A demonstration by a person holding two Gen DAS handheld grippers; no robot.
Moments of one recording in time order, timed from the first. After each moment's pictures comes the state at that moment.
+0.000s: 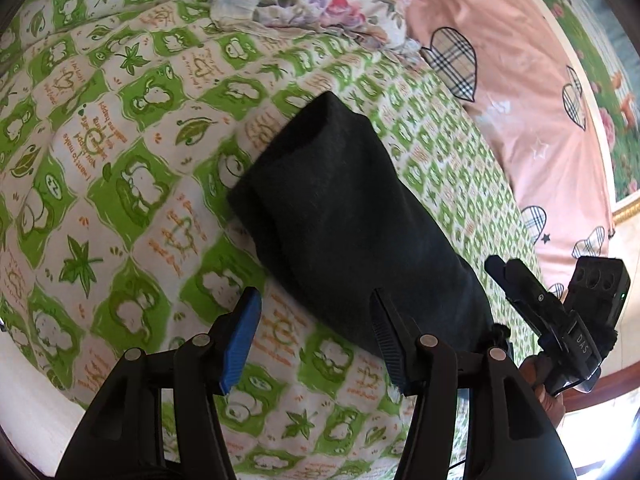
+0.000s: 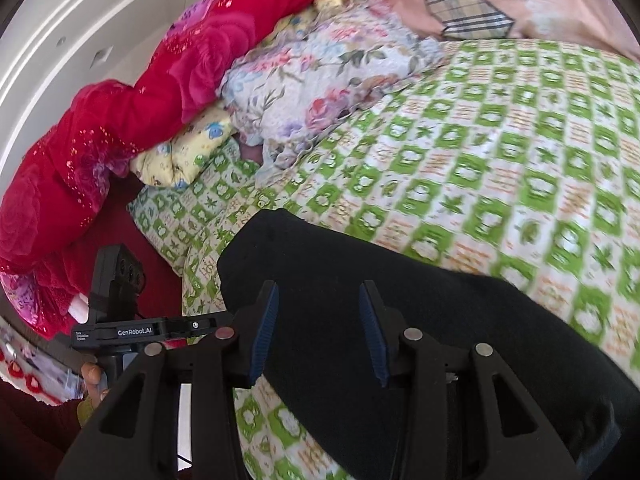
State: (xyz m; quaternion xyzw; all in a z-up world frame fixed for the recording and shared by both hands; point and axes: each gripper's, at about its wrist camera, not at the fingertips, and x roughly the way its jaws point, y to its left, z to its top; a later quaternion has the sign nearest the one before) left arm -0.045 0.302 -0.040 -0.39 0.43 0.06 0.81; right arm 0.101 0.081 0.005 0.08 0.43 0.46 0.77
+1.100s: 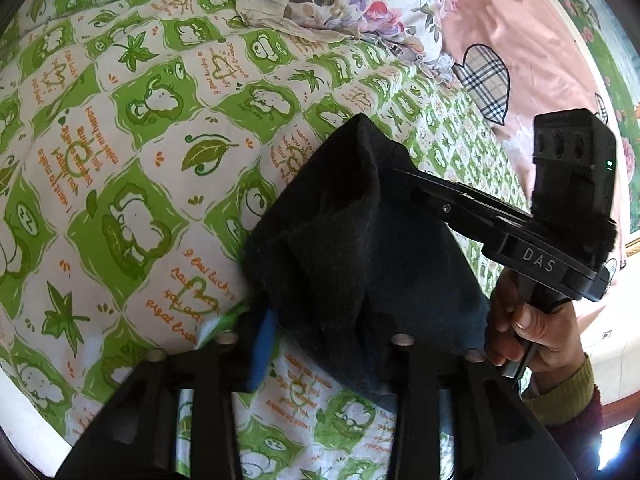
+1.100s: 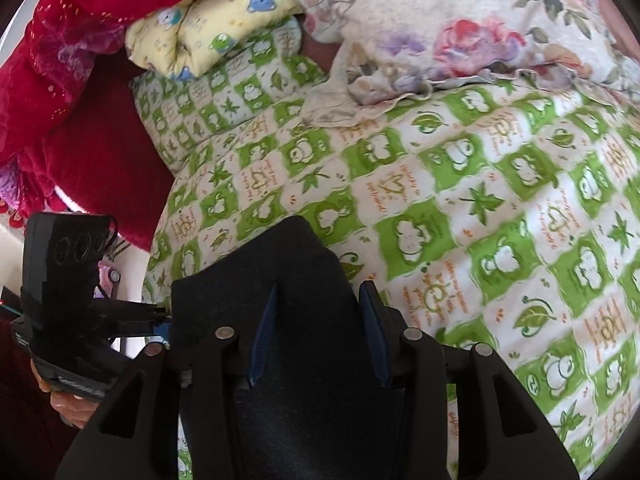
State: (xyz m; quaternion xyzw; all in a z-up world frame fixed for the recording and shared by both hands) left arm -0.013 0.320 -0.062 -0.41 0.43 0.10 0.80; right arm 0.160 0.257 -0.032 -0.15 0.47 0.60 0.64
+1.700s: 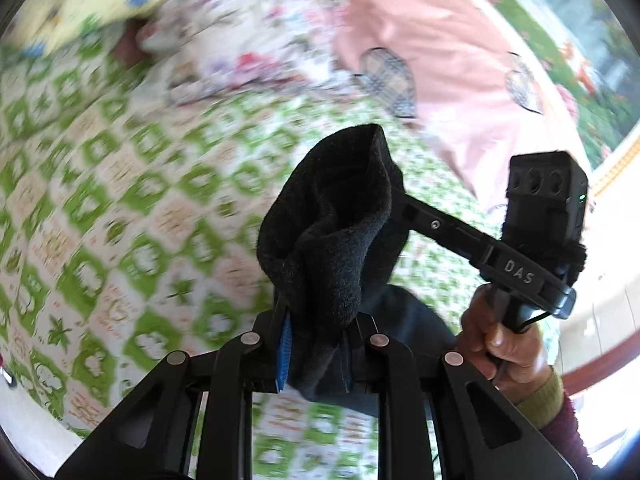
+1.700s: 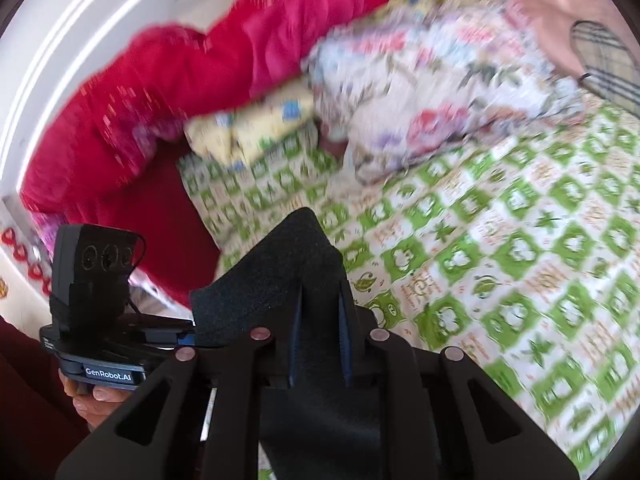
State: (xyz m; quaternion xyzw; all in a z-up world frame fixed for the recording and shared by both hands) left arm -0.005 0.257 0.034 -0.32 0.37 0.02 0.87; right arm 0.146 0.146 0.045 0.01 0.39 0.60 0.70
